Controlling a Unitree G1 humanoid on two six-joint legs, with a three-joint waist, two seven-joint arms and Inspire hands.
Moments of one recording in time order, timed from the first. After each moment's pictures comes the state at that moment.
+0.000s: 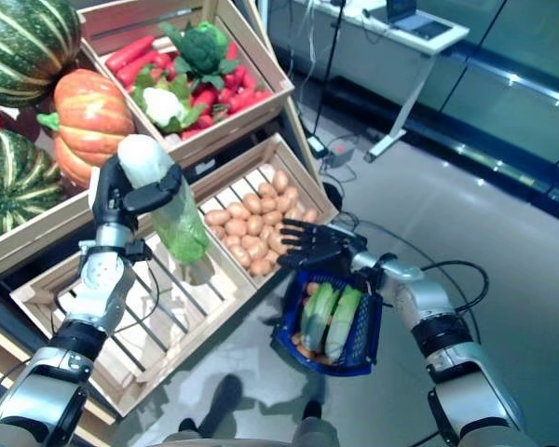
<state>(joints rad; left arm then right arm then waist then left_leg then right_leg) -0.47 0.47 -0.19 0.56 -0.54 -0.43 0.19 -0.53 -0.56 0.33 0.49 0.76 0.31 0.54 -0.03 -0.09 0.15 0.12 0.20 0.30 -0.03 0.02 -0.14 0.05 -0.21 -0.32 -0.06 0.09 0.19</state>
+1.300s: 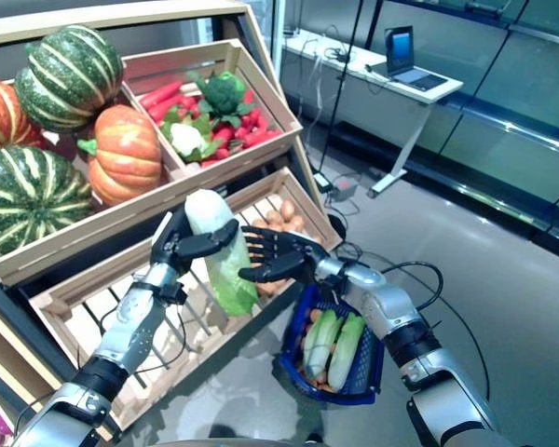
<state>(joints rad) -0.31 0.37 -0.31 0.43 -0.60 -0.33 -0.07 -0.50 -0.49 0.40 0.35 0.75 0.32 0.46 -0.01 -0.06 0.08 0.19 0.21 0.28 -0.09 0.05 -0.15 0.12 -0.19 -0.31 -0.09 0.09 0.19</state>
